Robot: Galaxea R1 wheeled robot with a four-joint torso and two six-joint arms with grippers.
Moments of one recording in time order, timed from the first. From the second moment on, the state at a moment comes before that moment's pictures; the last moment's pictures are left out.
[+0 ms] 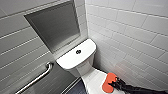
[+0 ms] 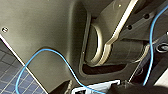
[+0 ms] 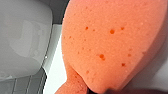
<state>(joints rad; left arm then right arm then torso) 1.47 2.91 -2.37 0.43 0.06 -0.24 -0.64 2.58 -2.04 0.31 0.00 0.18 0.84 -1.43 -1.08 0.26</state>
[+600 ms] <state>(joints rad) 1.47 2.92 -2.37 0.43 0.07 -0.21 -0.76 2.29 -1.74 0.34 0.11 0.18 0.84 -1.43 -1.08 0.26</state>
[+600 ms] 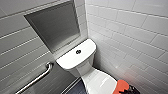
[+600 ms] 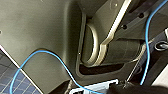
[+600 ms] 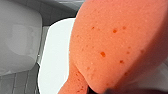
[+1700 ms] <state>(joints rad) 1.47 2.93 -2.37 0.43 0.08 -0.18 -1.01 2.06 -1.36 0.36 0.35 0.17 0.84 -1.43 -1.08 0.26</state>
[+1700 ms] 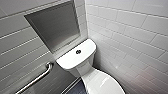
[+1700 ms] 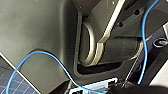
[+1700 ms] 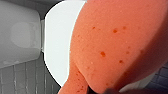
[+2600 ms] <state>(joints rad) 1.47 2.93 -2.37 0.43 0.07 -0.18 -0.57 2.42 -1.77 0.35 -0.01 0.17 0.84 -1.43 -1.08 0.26</state>
